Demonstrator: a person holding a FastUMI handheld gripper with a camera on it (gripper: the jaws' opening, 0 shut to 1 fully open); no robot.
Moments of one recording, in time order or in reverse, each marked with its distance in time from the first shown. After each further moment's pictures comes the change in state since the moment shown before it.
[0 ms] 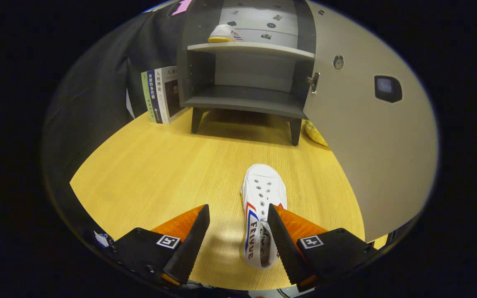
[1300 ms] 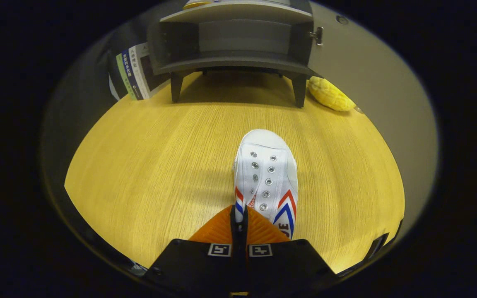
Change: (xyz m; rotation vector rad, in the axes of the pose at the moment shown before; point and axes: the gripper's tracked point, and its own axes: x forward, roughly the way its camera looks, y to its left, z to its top) arm 0.041 -0.008 -0.037 0.074 0.215 0.020
